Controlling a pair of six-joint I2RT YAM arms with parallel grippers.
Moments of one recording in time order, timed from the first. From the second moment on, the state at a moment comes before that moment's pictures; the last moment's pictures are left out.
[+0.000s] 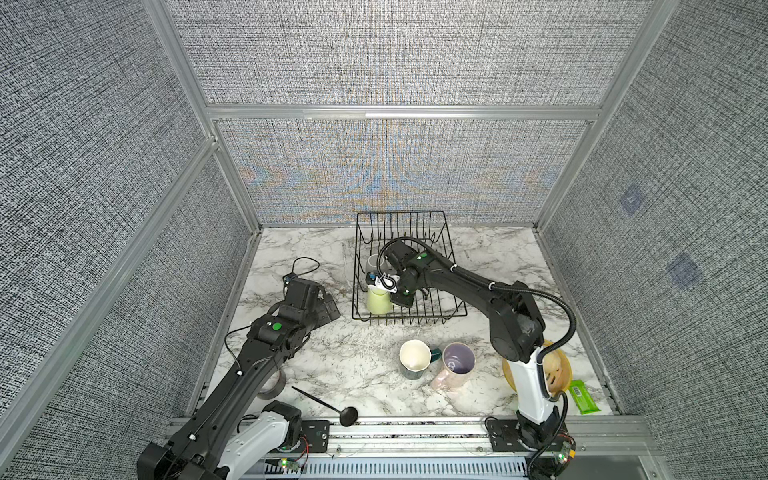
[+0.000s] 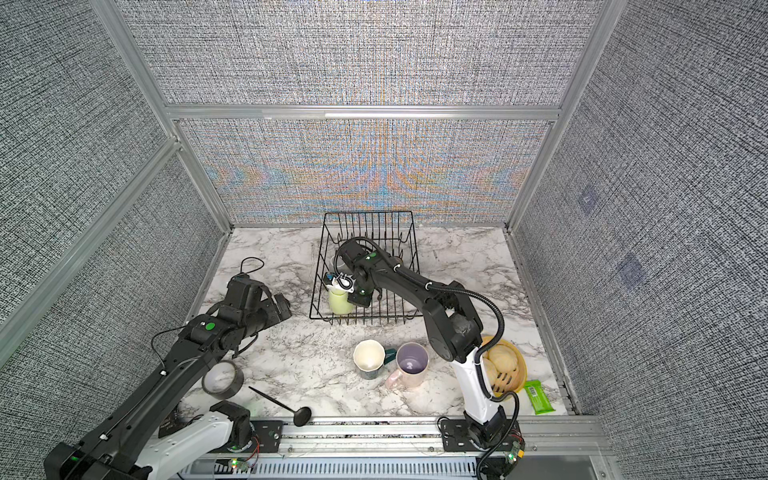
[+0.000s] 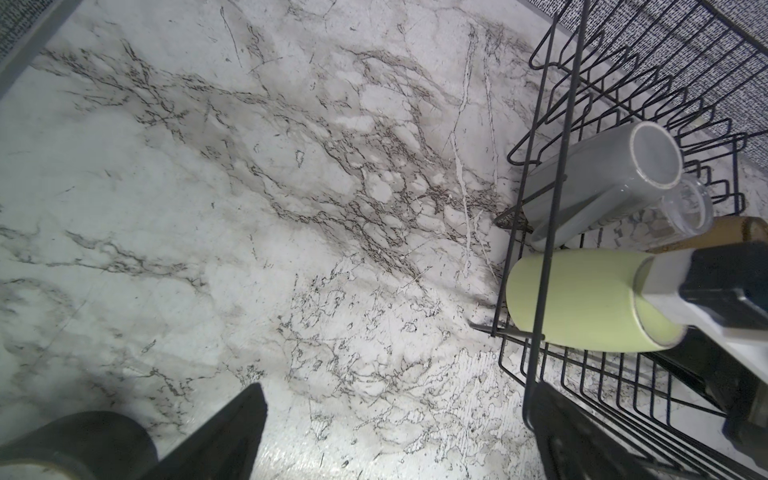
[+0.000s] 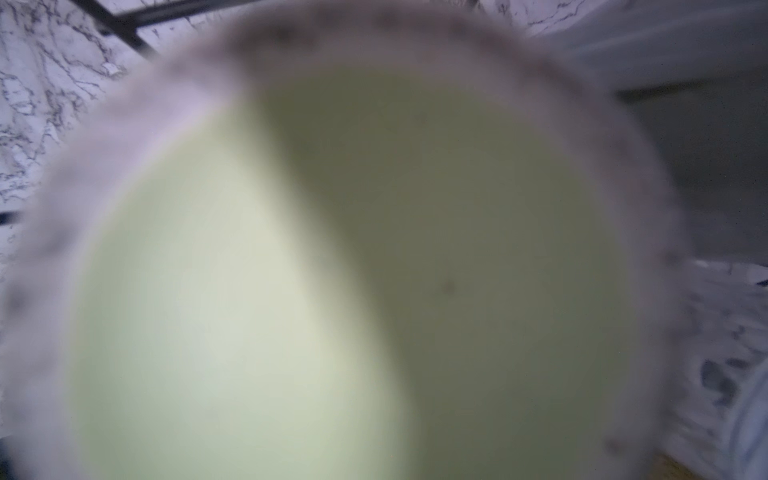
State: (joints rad) left arm -0.39 0.98 0.84 -0.75 -0.18 -0.70; right arm 0.73 2.14 1.83 -0.92 -0.06 -0.64
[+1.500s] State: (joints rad) left arm -0.39 1.07 0.87 -0.60 0.09 -0.54; right arm 0.78 1.45 1.29 -0.80 -0.21 -0.30
